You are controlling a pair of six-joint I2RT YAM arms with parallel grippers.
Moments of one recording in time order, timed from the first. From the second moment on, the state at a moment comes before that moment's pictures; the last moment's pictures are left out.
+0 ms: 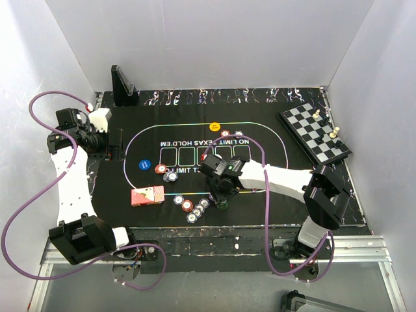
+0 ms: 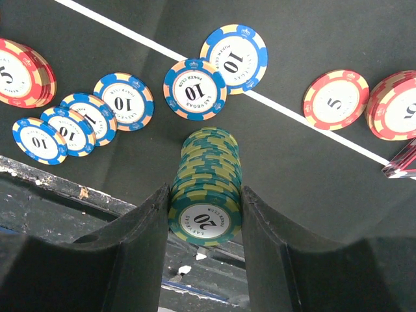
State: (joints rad) left arm 0.33 1.26 1.34 -1.10 0.37 0.38; right arm 1.07 1.66 1.18 -0.80 0.11 0.55
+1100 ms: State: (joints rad) left arm 0.33 1.26 1.31 -1.07 0.38 0.37; right arm 1.01 2.22 2.05 -0.97 0.12 0.36
